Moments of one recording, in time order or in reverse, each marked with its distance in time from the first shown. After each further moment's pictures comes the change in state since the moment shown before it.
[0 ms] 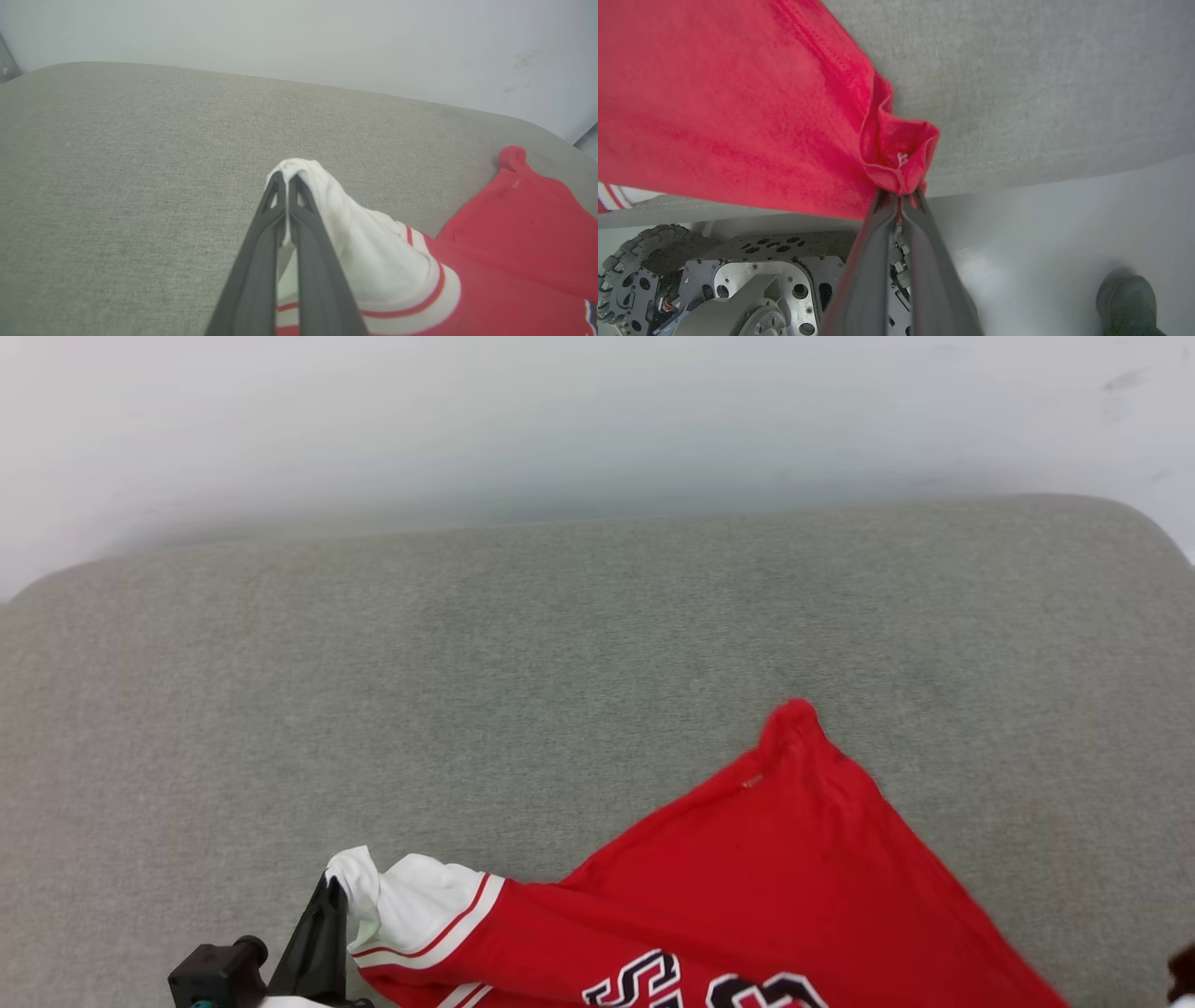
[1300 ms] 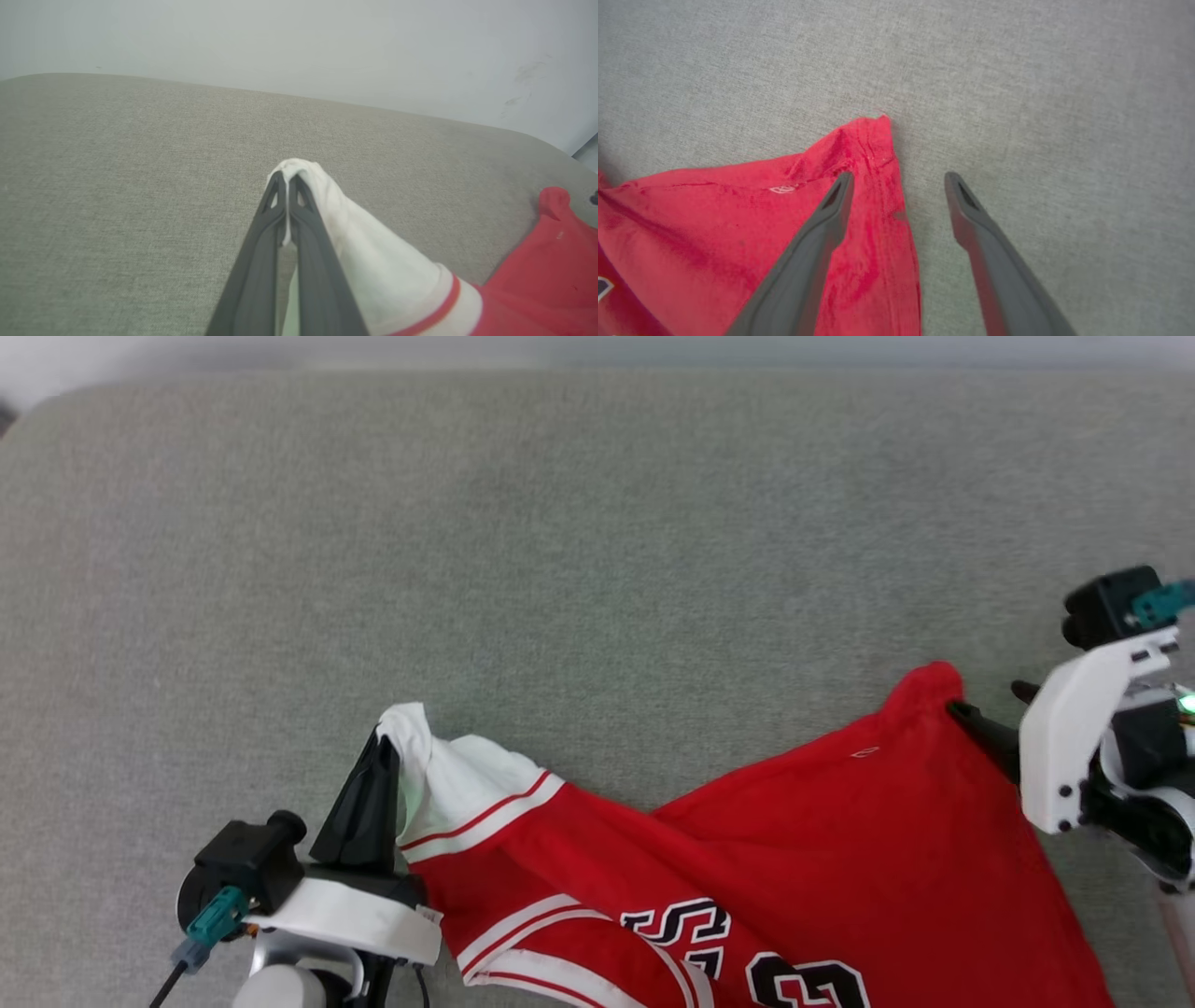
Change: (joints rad) left arm -0.177 -0.002 -0.090 -0.084 -0.013 -0.009 -0.001; right arm -0.615 -0.152 0.352 0.180 0.156 0.000 -0.109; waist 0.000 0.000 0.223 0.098
